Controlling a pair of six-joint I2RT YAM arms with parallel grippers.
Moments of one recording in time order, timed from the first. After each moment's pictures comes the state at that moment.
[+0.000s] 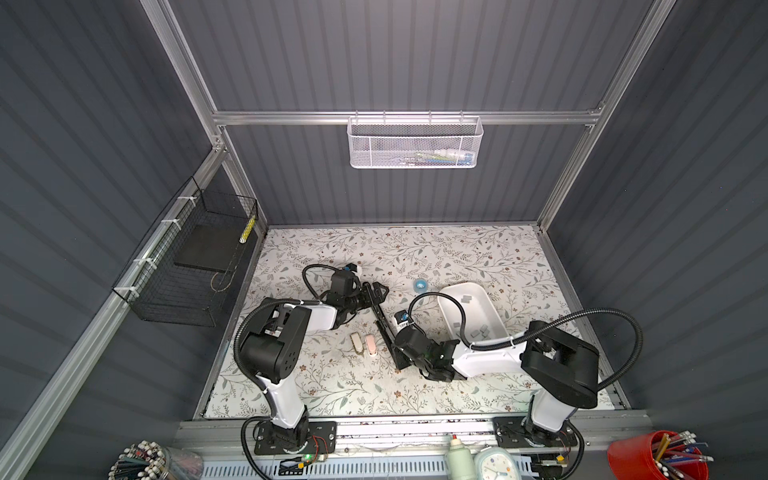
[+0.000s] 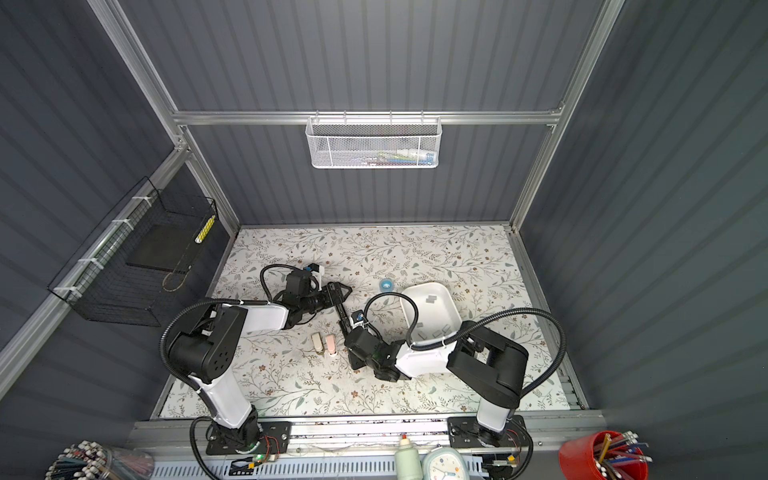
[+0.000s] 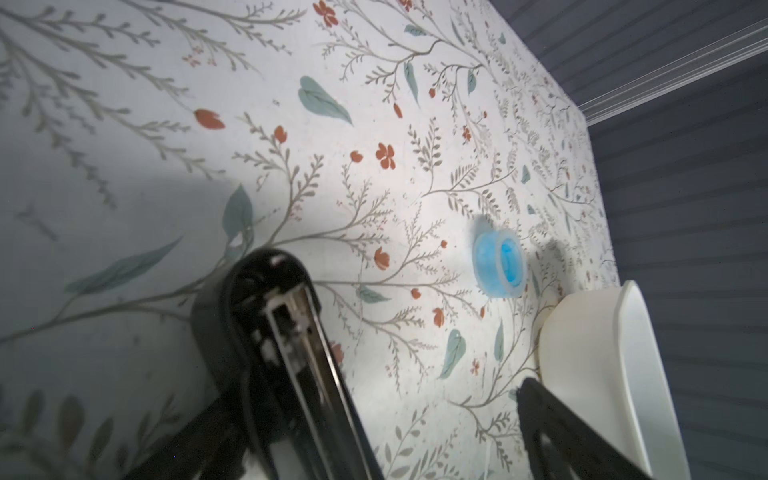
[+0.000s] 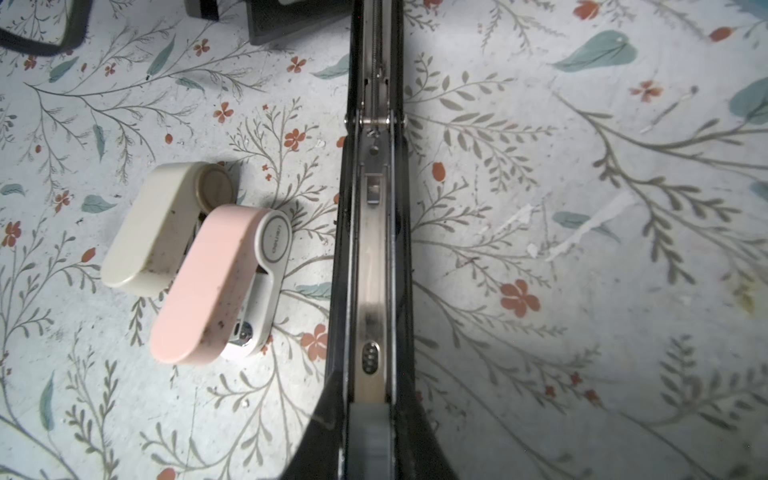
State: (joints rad) left arm -0.35 1.82 0.80 0.38 0.40 -0.65; right arm 1.12 1.73 0.79 0.13 0.27 0.60
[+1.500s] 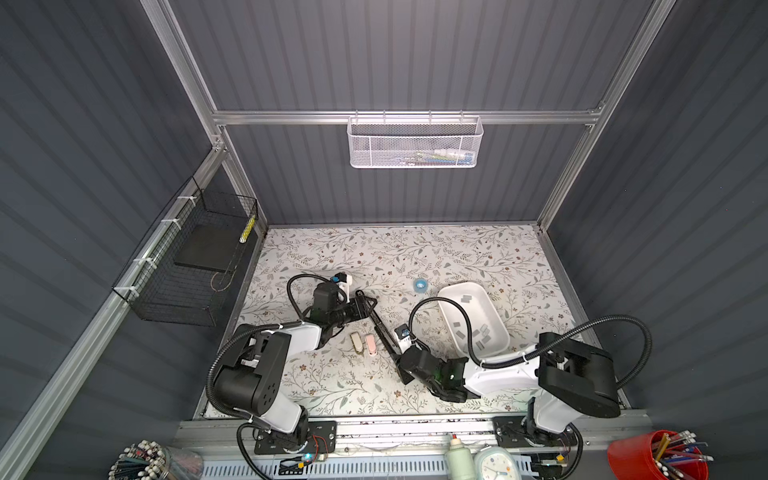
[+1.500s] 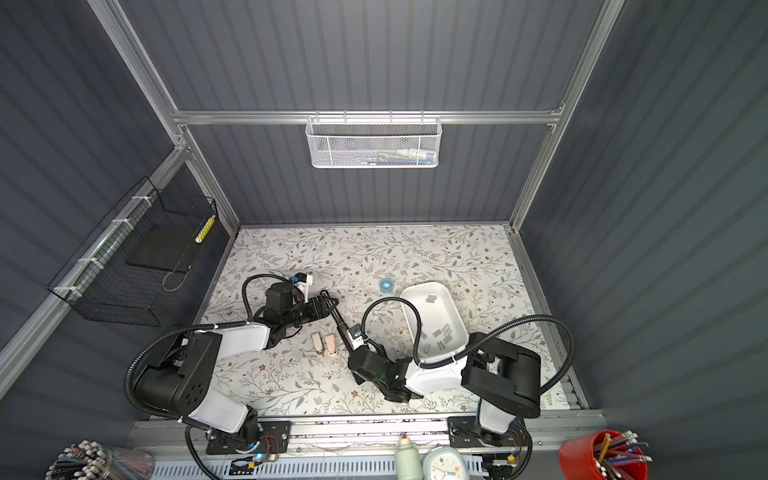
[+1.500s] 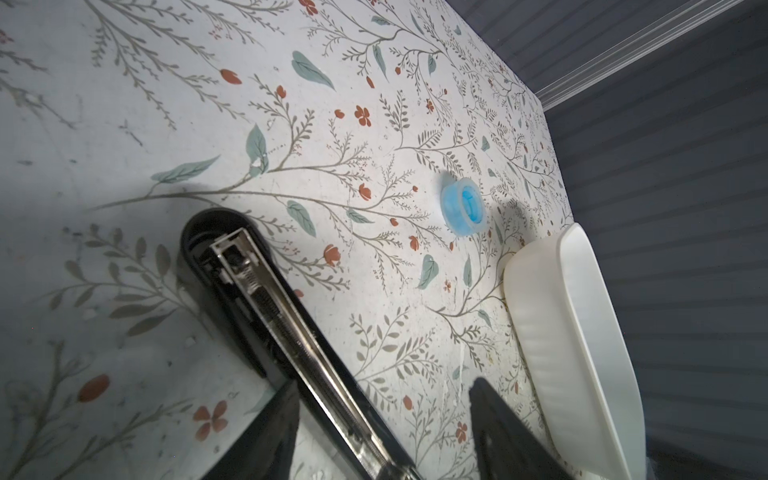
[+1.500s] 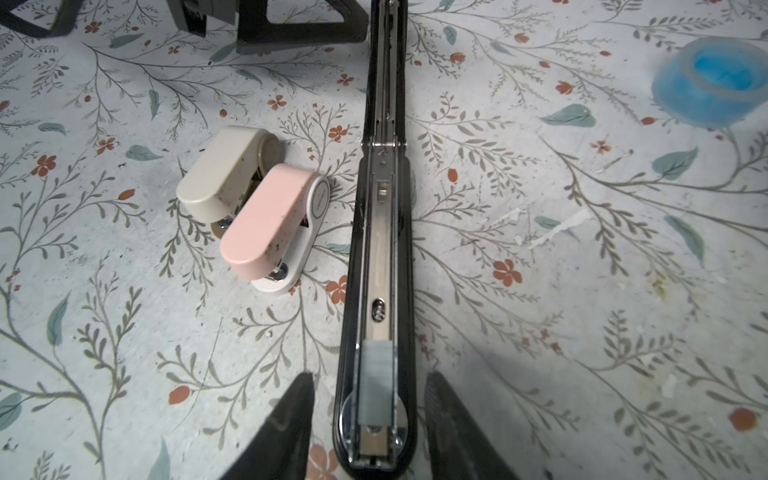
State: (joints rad) left arm -0.31 1.56 0.56 0.40 0.46 -0.58; right arm 1.24 1.64 0.65 0.26 0.44 0.47
